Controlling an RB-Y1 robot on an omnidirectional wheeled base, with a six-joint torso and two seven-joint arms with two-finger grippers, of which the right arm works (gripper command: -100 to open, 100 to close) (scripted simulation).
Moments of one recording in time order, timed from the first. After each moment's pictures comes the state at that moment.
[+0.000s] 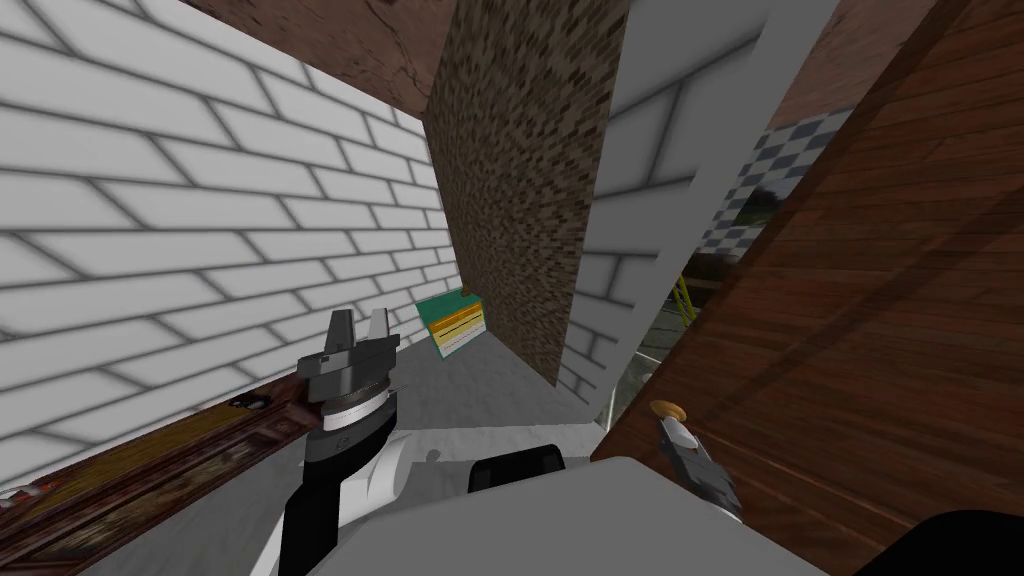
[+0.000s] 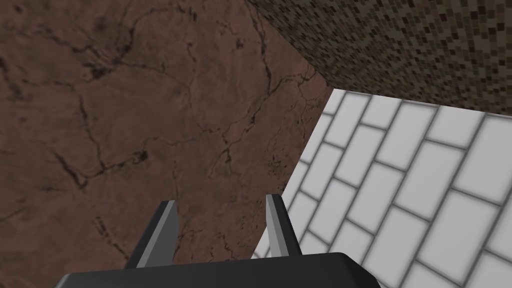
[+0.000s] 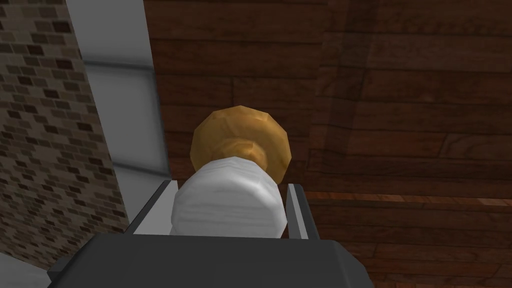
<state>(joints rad) 0.51 -0.41 0.12 -0.92 -0.82 -1.08 -1.56</state>
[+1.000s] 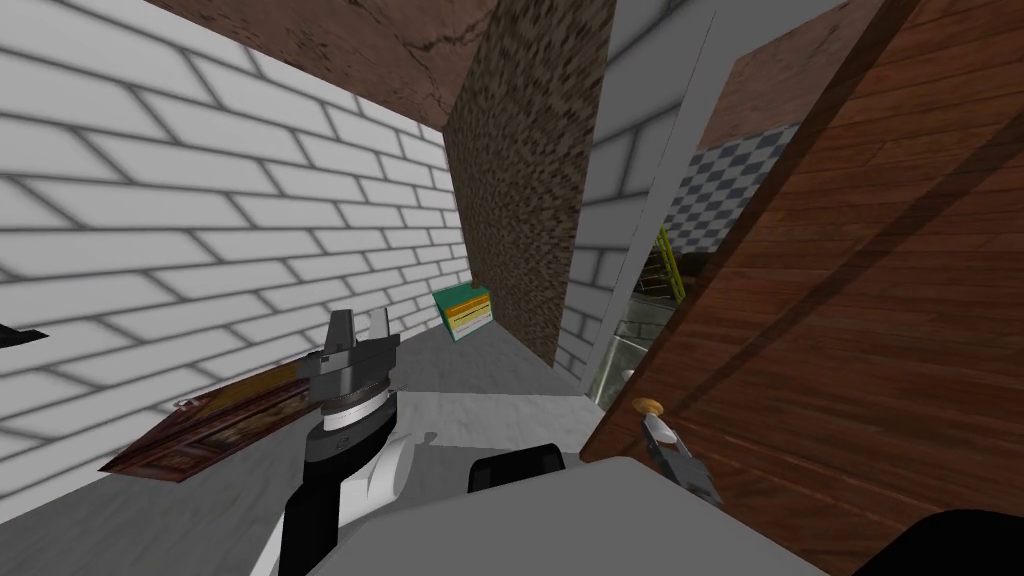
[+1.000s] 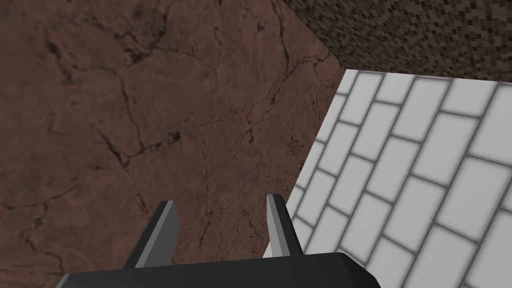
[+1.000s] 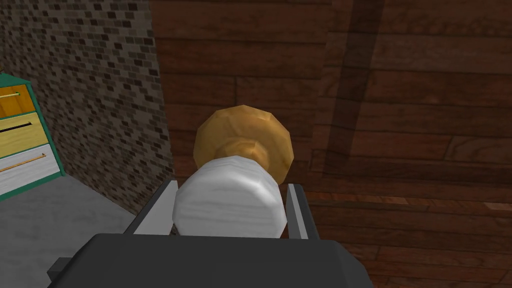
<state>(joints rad) 0.53 -0.44 0.24 -0.93 -0.72 -1.15 -1.60</state>
